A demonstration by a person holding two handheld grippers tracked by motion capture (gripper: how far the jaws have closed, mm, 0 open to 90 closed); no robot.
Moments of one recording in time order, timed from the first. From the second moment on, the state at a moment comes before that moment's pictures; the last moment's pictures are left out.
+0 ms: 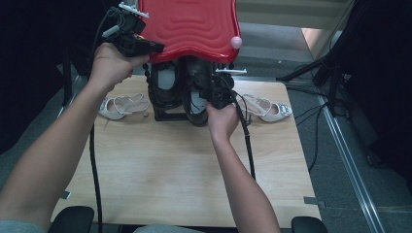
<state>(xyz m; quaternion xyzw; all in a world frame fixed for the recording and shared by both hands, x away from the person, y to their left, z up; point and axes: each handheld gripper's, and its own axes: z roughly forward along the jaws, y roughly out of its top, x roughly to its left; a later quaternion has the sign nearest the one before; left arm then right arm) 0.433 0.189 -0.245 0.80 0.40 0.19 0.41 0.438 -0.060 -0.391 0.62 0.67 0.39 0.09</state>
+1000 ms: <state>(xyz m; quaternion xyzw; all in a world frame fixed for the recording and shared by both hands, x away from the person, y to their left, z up) 0.433 0.188 -0.245 0.79 0.40 0.19 0.41 0.406 -0.090 -0.367 0.57 0.71 0.42 0.05</state>
